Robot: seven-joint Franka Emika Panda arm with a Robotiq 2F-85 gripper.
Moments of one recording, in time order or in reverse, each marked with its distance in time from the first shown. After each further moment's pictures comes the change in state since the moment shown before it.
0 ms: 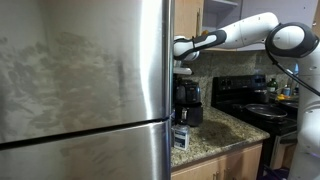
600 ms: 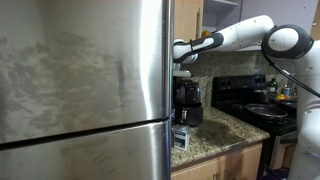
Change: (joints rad) arm 0.008 0.035 -0.011 0.009 0.002 -0.013 0.000
